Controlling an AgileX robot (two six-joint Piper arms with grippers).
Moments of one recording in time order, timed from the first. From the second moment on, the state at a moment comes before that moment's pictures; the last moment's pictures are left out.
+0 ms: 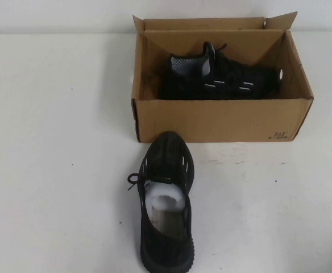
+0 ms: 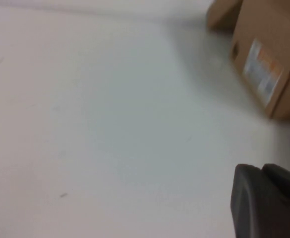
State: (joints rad) right arm -0.04 -0.01 0.03 -0.05 0.40 0.03; left arm -0.08 -0.01 0.03 -0.28 0.27 0.12
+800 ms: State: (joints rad) right arm -0.04 -0.01 0.03 -0.05 0.40 0.03; left arm -0.08 0.32 -0.40 -0.53 0.54 0.14
